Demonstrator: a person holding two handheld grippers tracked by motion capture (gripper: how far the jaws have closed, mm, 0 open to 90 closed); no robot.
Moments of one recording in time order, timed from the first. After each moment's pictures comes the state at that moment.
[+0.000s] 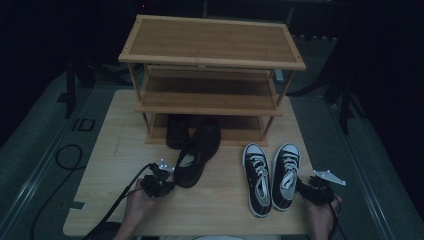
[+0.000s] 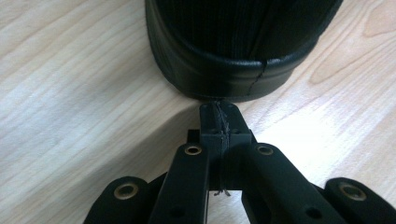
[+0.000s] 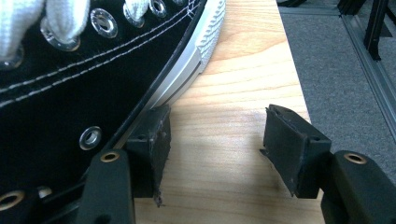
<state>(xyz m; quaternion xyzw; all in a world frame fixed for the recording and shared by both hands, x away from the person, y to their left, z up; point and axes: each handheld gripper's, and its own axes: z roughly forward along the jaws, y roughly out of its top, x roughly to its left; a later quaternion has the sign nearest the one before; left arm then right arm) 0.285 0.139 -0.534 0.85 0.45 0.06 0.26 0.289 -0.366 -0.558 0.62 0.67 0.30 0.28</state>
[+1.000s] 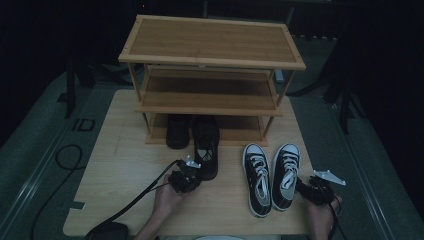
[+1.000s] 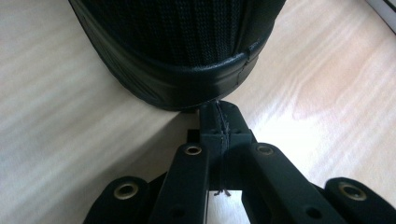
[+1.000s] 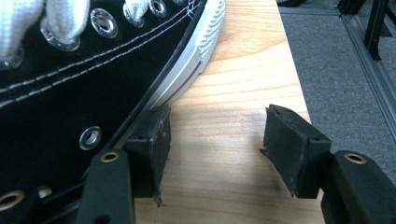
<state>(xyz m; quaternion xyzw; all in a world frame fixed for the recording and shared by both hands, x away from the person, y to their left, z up) 0.308 0.068 -0.538 0.85 0.42 0.05 0.30 0.289 -0.366 -0.558 0.62 0.67 0.30 0.28</state>
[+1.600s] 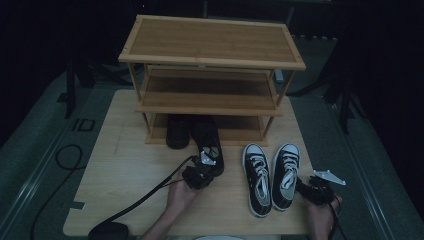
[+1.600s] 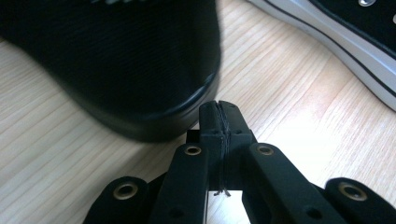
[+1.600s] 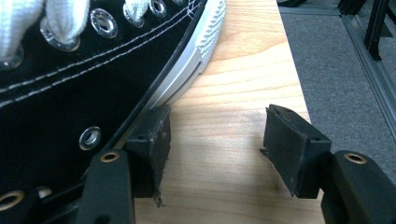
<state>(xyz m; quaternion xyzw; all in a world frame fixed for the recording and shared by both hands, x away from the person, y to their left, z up) 0.314 0.022 -0.523 0.87 0.38 0.07 0.32 0.289 -0.366 -0.558 0.62 0.67 0.30 0.28</state>
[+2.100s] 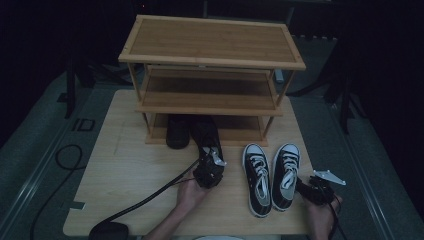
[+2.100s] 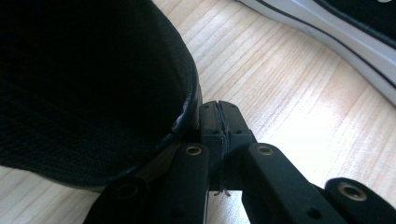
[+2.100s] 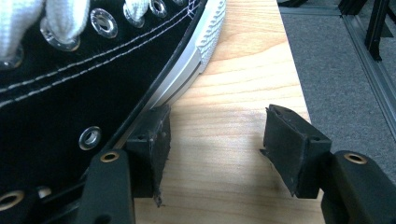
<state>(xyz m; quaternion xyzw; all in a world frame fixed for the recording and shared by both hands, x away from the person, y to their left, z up) 0.325 0.001 -0.536 0.88 0.36 0.07 0.30 0.289 -0.366 -0.558 0.62 0.67 0.30 0.28</state>
